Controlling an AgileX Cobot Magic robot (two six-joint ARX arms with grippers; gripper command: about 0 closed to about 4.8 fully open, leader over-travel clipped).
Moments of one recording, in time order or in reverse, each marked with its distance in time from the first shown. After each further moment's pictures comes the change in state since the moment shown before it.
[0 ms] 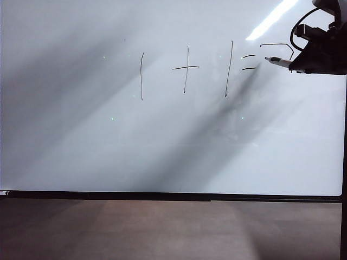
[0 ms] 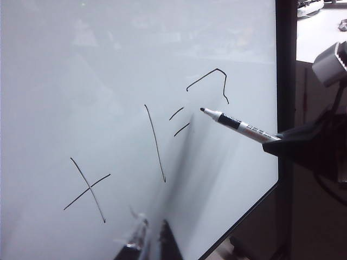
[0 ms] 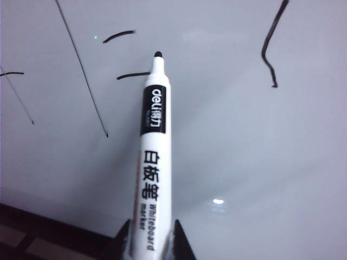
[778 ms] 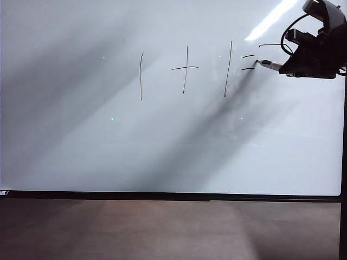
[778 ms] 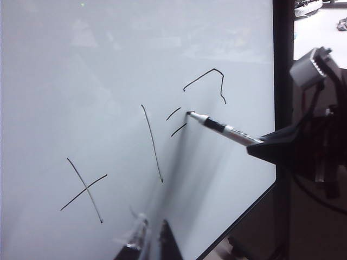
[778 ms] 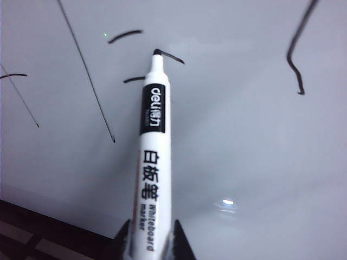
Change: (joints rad) left arm 0.000 0.000 -0.001 0.000 0.001 0.000; right arm 0.017 0.074 0.056 0.010 -0.019 0.009
